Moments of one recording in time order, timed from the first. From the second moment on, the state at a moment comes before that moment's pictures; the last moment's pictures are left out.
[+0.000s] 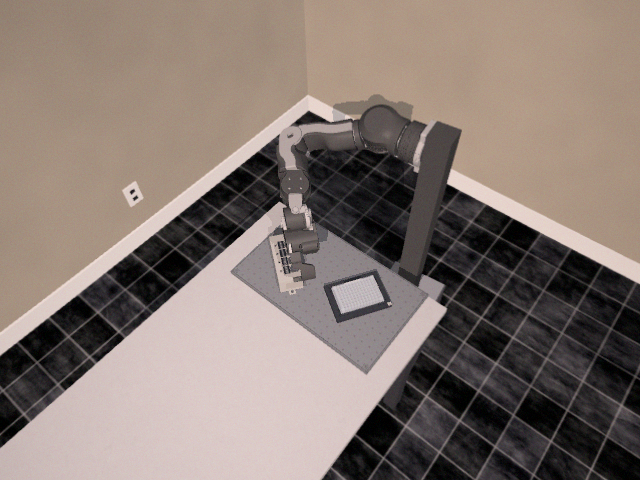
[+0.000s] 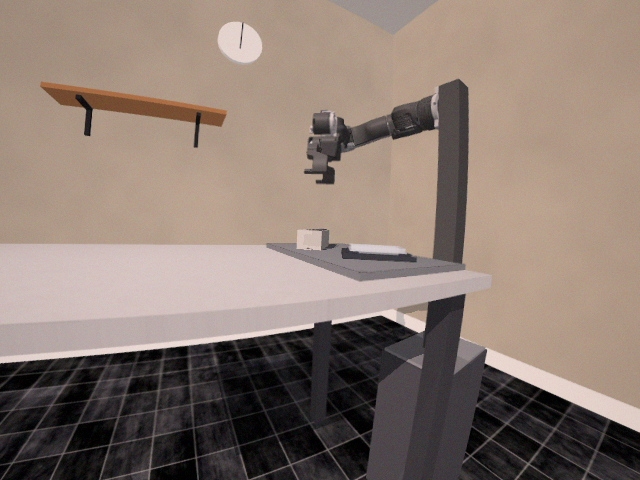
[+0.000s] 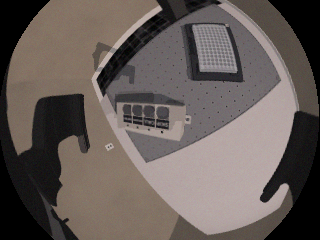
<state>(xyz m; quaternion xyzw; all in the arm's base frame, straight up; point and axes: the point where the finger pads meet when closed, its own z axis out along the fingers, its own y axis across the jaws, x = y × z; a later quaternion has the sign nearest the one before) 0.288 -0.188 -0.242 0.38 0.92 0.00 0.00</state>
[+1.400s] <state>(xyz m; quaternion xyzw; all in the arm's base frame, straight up) 0.236 -0.241 -0.304 0.39 0.92 0.00 0.00</state>
